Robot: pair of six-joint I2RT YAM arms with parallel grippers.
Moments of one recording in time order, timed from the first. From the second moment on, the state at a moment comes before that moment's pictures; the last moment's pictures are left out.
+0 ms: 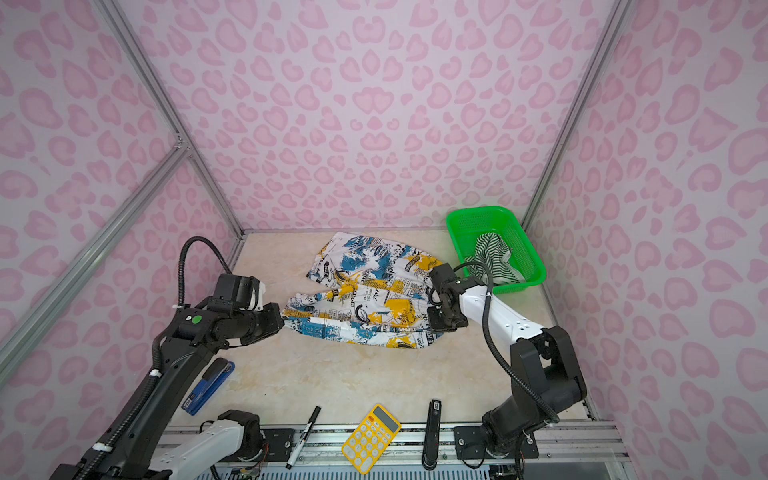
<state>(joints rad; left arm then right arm) -0.20 1.00 1.03 -1.07 0.13 -0.55 0.40 1.54 1.07 -0.94 -0.04 0.27</state>
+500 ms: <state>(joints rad) -0.20 0.85 1.25 -1.41 0.05 -0.57 0.42 1.46 1.12 -1.07 -0.17 0.29</state>
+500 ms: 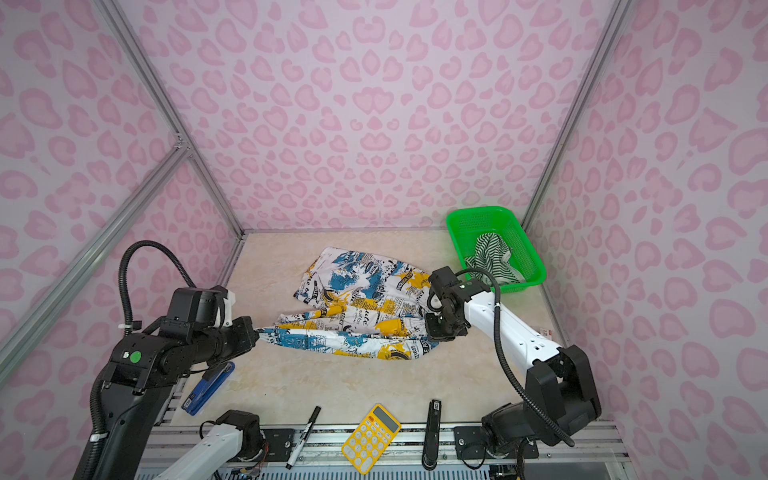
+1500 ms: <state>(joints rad) -0.11 2.14 2.30 -0.93 0.34 -0.31 0.18 1.49 1.25 -0.91 -0.48 0.31</state>
